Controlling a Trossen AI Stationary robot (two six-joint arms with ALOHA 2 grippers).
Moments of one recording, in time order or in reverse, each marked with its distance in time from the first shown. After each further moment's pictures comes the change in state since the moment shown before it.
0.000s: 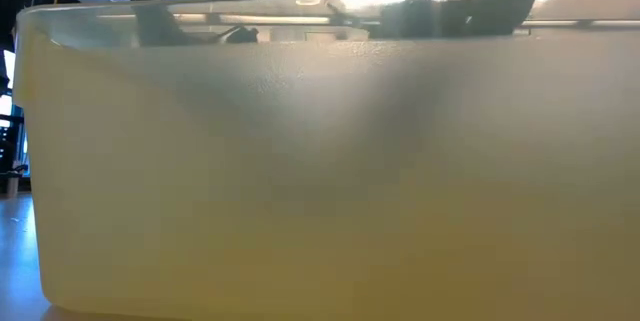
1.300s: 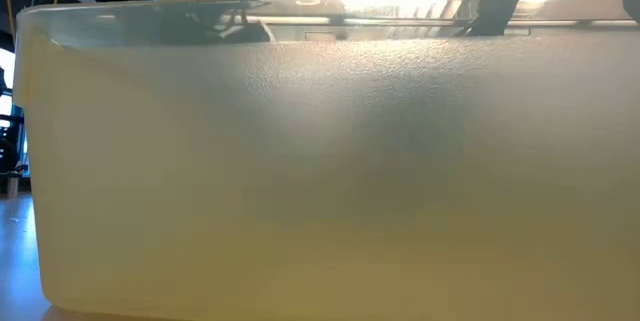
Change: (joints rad) left arm -0.230 -0.297 -0.053 -0.057 -0.443 0.586; right arm -0.177 0.244 0.006 0.065 -0.308 0.695
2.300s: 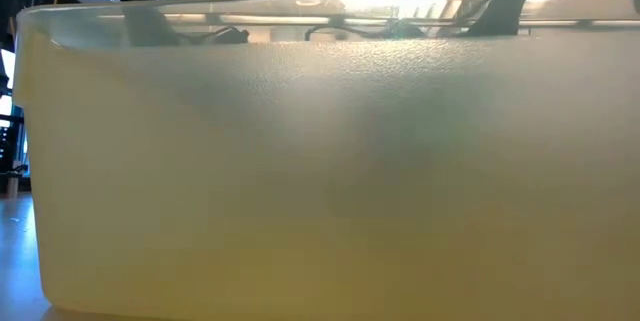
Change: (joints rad) left arm 0.244 0.200 -0.001 -0.045 0.537 -0.458; right arm 0.169 -0.020 0.004 0.009 0.556 -0.528
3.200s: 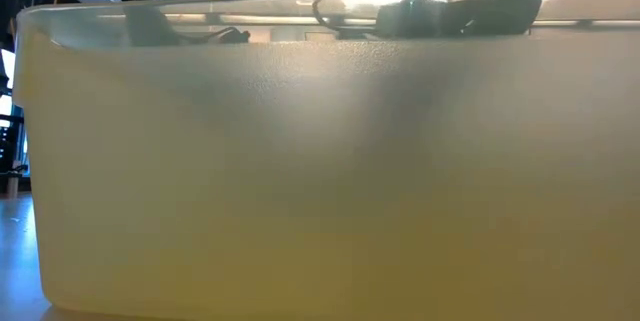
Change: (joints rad) left arm 0.002 0.036 0.003 0.015 -0.006 -0.075; right arm 0.108 -0.147 -0.006 -0.042 0.031 -0.143
